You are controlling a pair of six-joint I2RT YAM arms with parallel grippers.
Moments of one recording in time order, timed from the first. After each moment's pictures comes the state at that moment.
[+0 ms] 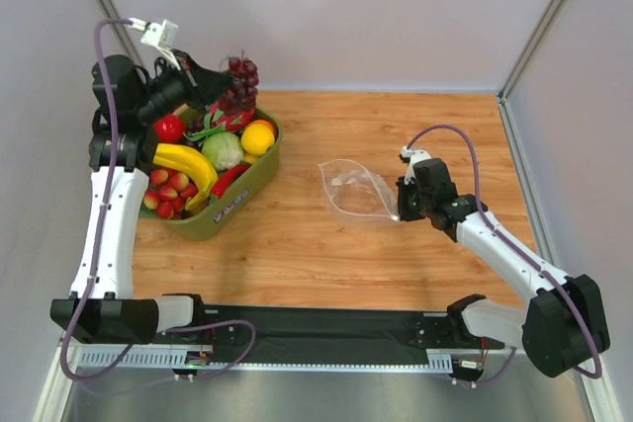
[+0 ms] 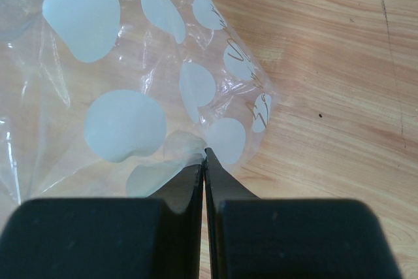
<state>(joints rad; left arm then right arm) -0.03 1.26 1.51 -0.28 0.73 -0.33 0.40 1.16 0.75 -0.40 -0.04 0.22</state>
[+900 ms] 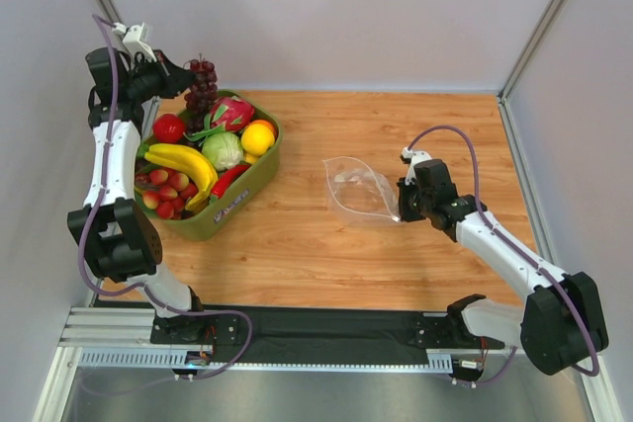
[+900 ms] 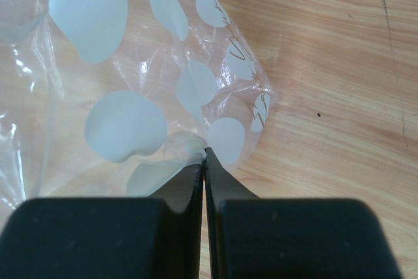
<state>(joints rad) 0.25 1.66 1.61 -0.16 0.77 -0.22 0.39 1.18 0.73 -0.38 -0.04 0.22</state>
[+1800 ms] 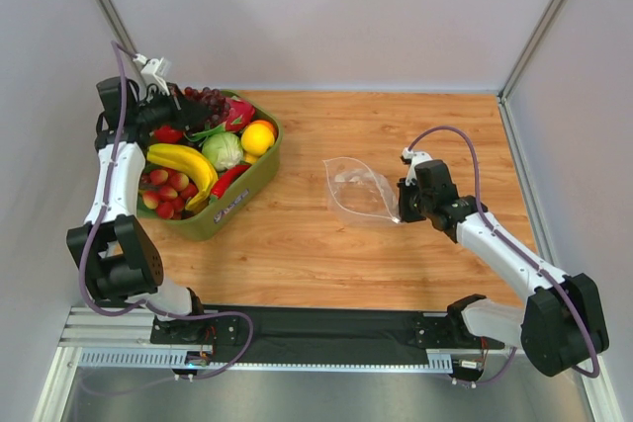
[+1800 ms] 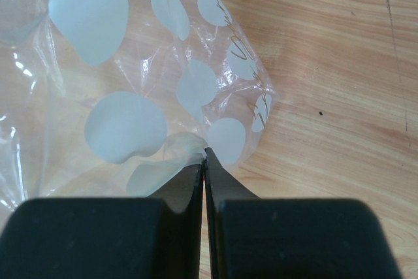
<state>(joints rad) 0.26 1.53 1.34 -0.21 0.95 -0.07 0.38 1.17 0.73 -0.38 -0.05 0.22</state>
